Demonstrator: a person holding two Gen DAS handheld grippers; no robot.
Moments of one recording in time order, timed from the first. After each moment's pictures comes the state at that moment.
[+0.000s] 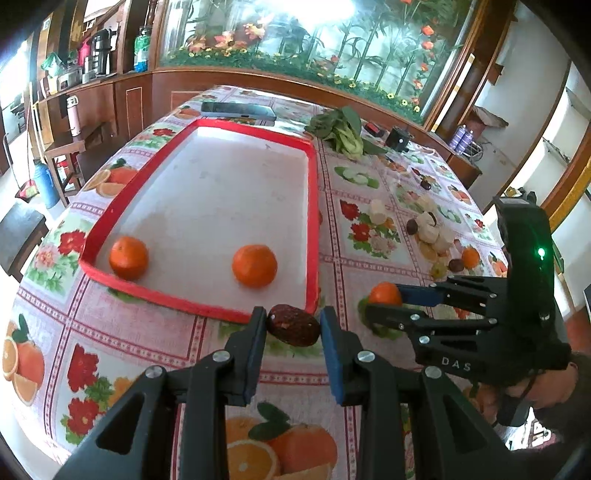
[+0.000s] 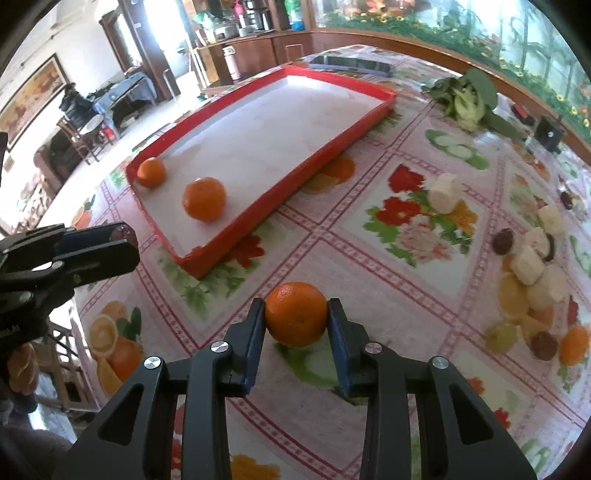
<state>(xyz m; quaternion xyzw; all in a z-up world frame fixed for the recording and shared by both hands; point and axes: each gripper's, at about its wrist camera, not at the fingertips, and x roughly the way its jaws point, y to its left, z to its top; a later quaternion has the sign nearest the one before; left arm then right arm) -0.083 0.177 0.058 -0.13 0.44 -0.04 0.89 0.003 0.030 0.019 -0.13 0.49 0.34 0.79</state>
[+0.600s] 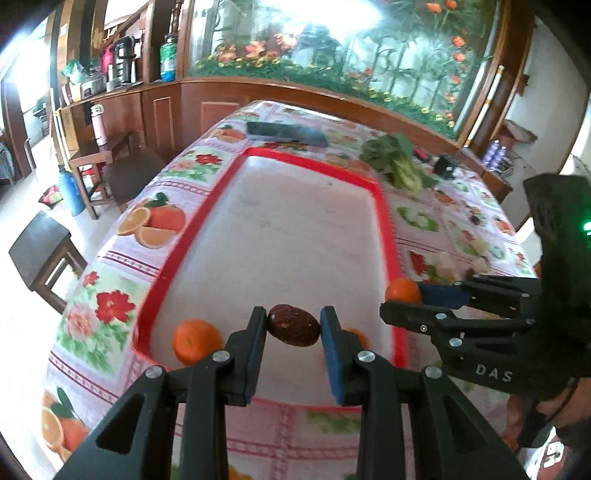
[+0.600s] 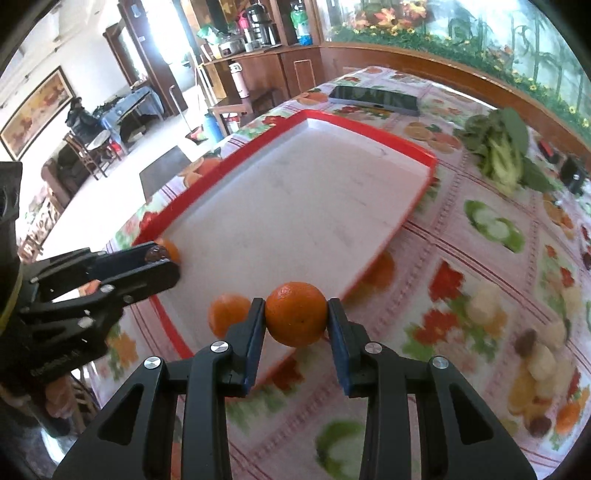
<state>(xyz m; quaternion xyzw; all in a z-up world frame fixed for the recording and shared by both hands) -0.028 0.239 0.058 -0.12 0.43 0.03 0.89 0.057 0.112 0.041 -0.10 0.49 0.36 0.79</state>
